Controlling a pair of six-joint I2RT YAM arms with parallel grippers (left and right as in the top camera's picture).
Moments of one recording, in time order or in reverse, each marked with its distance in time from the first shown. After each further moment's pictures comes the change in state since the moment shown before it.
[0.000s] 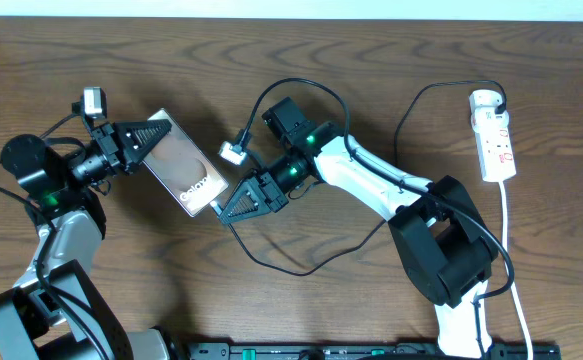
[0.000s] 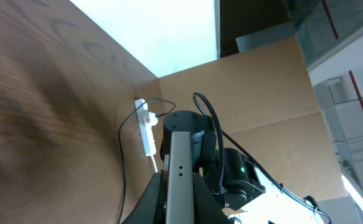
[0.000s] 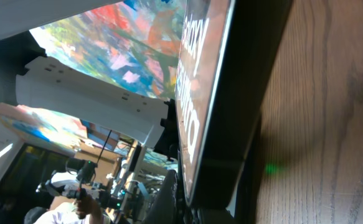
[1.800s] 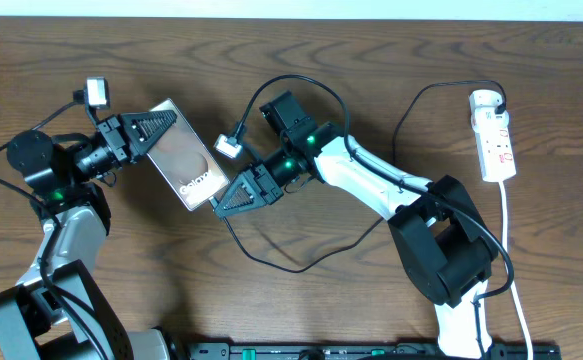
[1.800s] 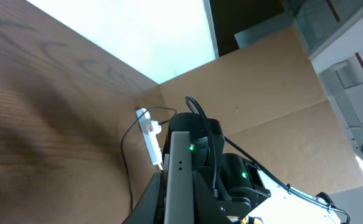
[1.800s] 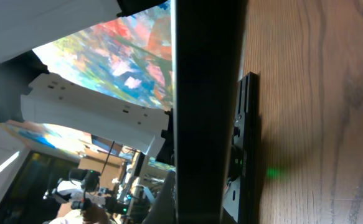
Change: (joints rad) left arm -0.046 0.000 0.021 0.084 -0.050 0.010; right arm -0.004 0.000 -0.005 0.198 -0.002 0.231
